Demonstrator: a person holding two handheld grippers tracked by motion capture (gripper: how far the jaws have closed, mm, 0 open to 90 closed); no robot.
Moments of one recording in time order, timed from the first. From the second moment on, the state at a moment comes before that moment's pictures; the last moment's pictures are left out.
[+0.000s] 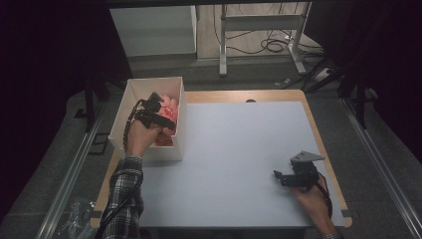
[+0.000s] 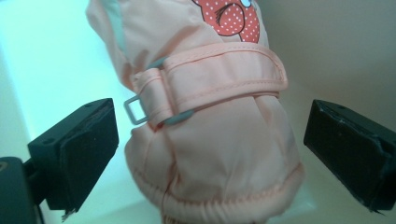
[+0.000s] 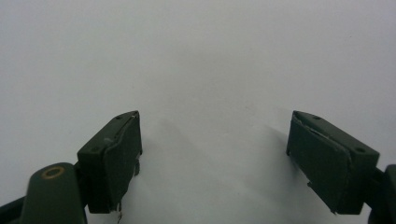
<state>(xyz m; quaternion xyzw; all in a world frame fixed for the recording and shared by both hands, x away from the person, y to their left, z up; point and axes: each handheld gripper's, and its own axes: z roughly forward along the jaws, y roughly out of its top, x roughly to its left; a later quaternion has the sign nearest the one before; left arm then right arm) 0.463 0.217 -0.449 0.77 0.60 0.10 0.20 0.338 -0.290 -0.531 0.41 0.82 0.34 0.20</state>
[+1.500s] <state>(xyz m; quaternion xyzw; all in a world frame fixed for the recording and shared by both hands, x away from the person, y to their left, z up) 0.395 0.236 -0.413 0.77 0.51 0.19 0.35 0.338 -0.289 -0.531 0.41 0.82 0.34 0.20</state>
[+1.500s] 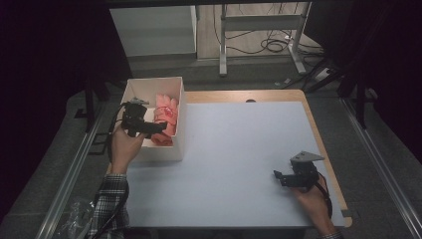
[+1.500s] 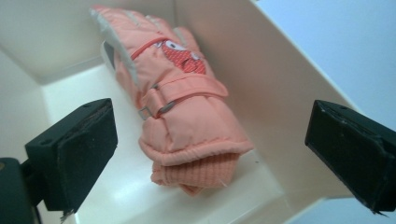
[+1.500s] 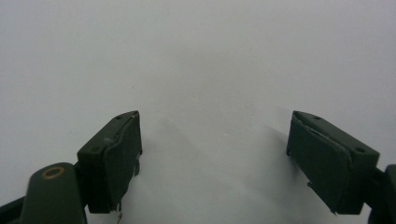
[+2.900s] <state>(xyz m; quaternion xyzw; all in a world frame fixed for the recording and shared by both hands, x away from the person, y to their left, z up) 0.352 0.100 -0.414 0.83 0.34 0.14 0.42 0.338 -0.289 -0.530 0.41 0.82 0.34 0.20</state>
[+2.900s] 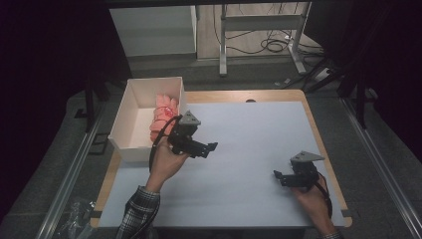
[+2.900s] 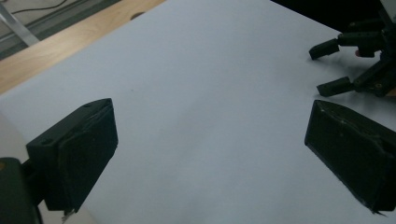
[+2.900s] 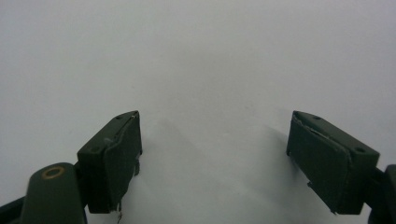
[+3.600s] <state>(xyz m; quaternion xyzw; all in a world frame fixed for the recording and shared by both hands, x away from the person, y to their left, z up) 0.336 0.081 -0.481 0.85 0.32 0.11 0.41 0.338 -0.289 -0.531 0.41 0.82 0.34 0.20</state>
